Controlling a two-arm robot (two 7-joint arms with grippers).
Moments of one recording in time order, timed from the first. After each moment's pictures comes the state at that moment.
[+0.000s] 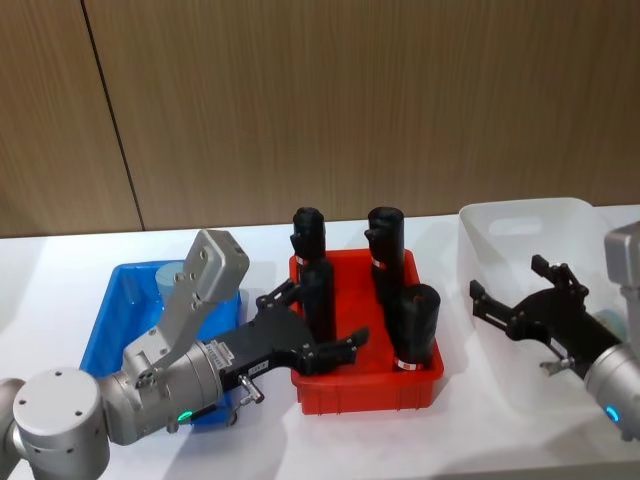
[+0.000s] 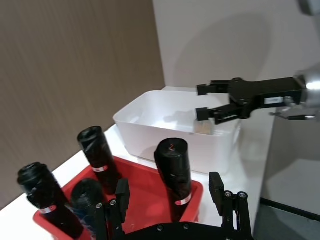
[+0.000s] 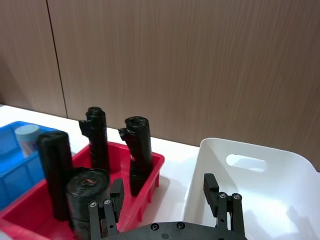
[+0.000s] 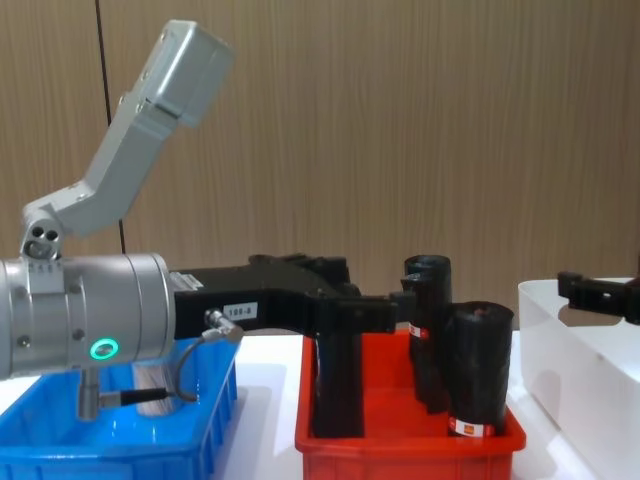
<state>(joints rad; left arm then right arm) -0.40 0.37 0.41 -1.42 -0.32 0.07 -0.65 0.13 0.37 -0.23 -1.60 0.29 0.07 0.14</state>
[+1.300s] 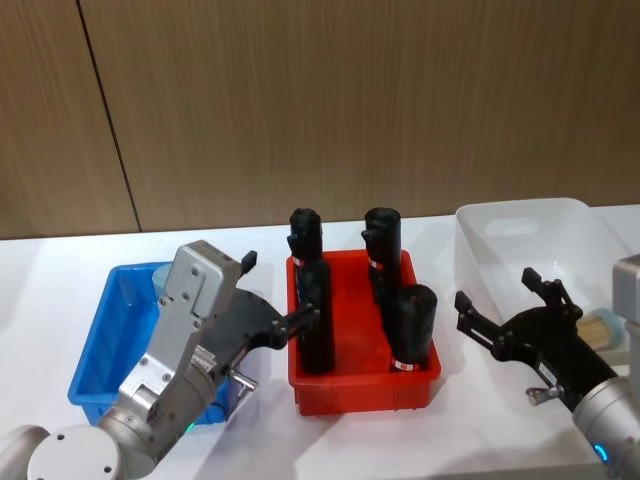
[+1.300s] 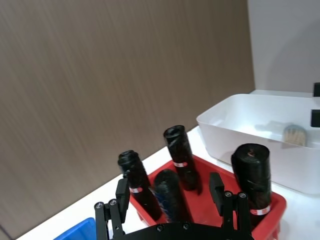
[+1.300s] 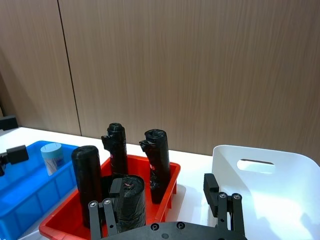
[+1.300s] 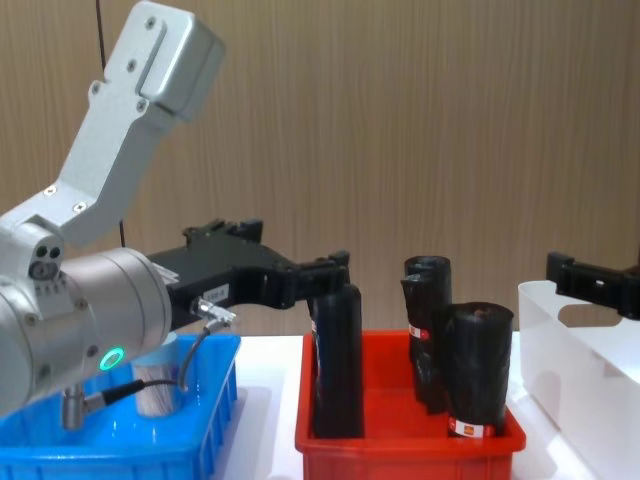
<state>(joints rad) -0.27 0.38 0.45 -1.58 -0.22 0.02 -0.15 -0.01 0.34 -0.23 -1.77 0.29 0.03 0.07</state>
